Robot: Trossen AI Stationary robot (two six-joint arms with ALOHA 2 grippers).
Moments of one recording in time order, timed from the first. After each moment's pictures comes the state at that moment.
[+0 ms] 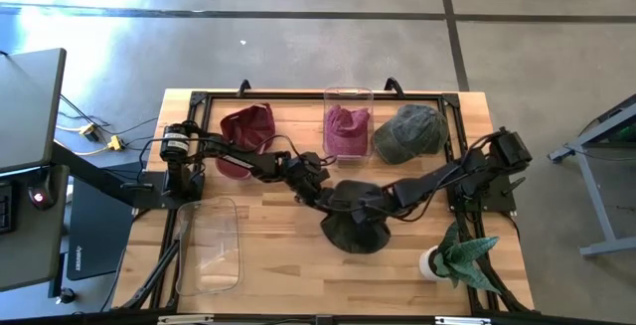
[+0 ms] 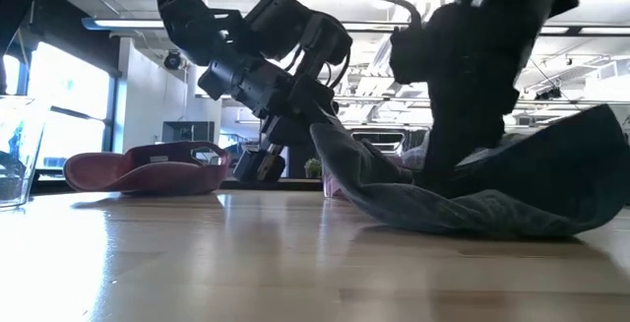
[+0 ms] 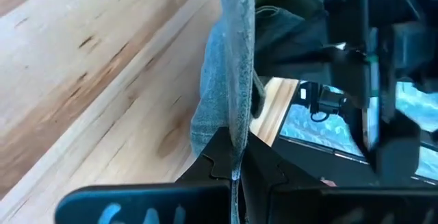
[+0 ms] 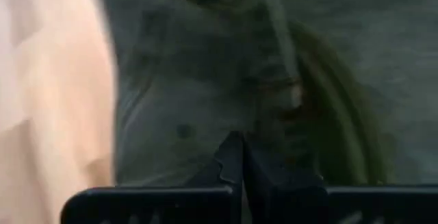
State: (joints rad) left arm 0.03 1.90 0.98 0.32 0.56 -1.22; right arm 0.29 1.68 0.90 -0.28 0.12 0.77
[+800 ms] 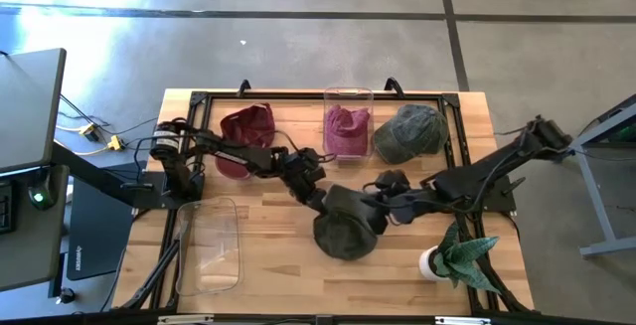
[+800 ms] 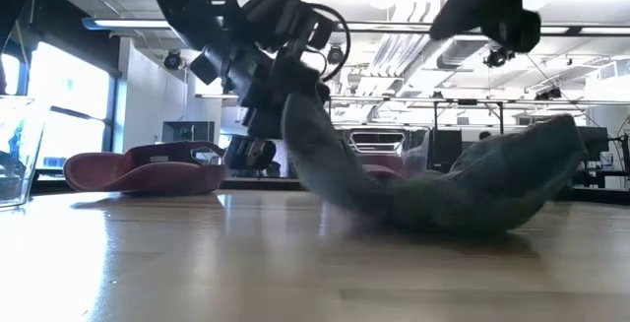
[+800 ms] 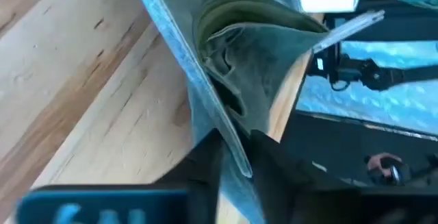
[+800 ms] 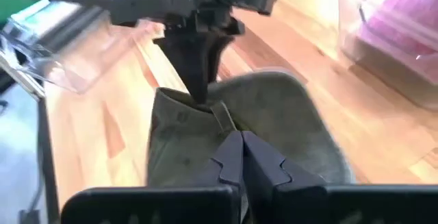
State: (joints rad) left arm 0.06 1.82 0.98 0.15 0.61 -1.02; right arm 0.43 1.28 0.90 -0.41 0.50 0.96
